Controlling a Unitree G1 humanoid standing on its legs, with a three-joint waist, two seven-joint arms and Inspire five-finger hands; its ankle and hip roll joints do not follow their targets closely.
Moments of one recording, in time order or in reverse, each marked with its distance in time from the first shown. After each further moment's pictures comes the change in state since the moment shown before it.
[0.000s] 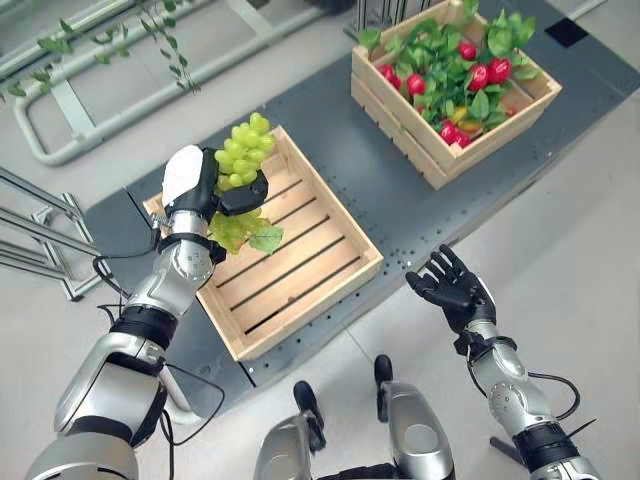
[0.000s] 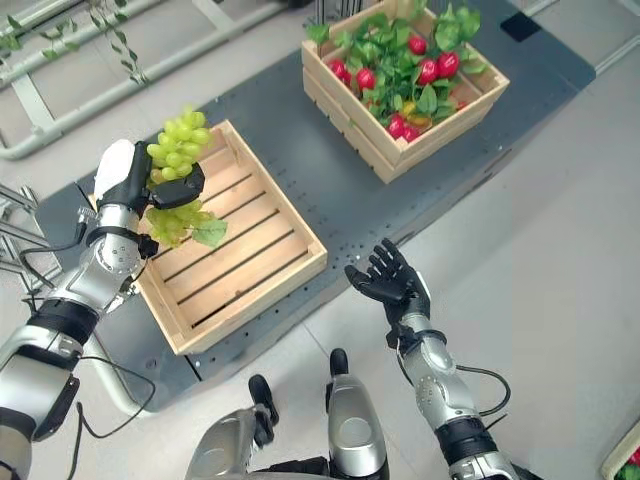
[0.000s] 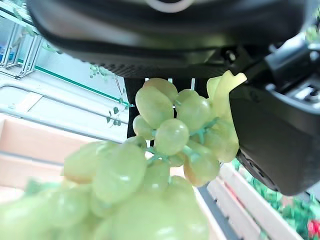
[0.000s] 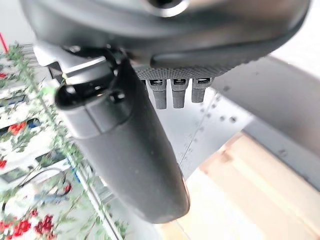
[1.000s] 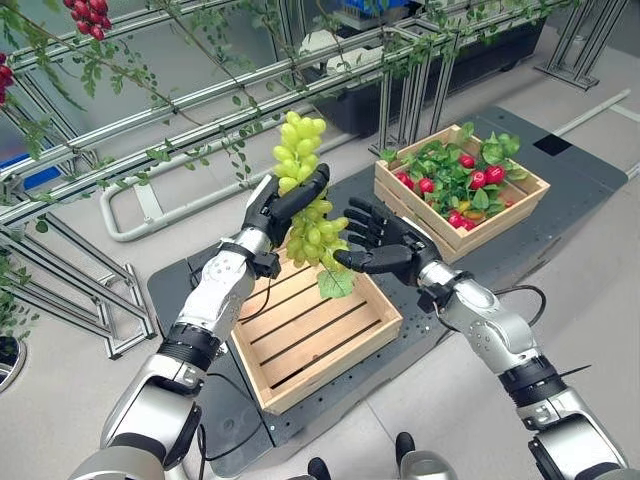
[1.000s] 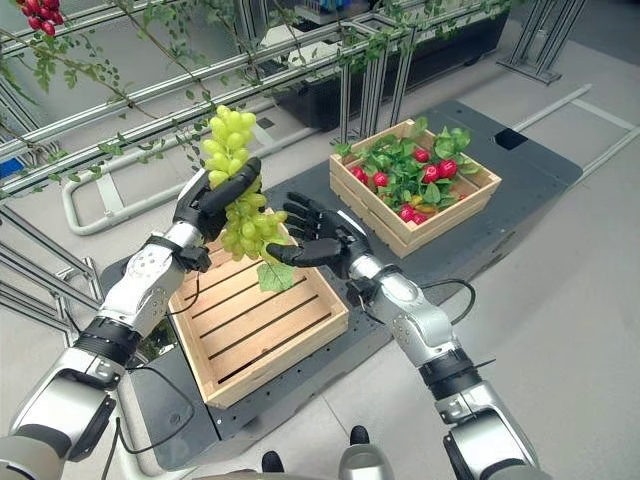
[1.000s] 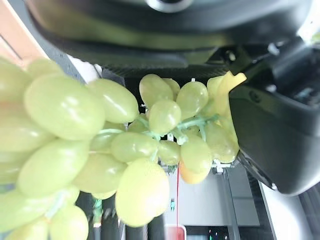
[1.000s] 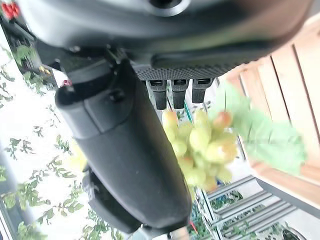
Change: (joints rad) left arm 0.100 -0.182 0.036 -0.247 -0.753 0.045 -0.498; right arm -0.348 -0.037 0.166 -0.149 -0.030 0.319 0.158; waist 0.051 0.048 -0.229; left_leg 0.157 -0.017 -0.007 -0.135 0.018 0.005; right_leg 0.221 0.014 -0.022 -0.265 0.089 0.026
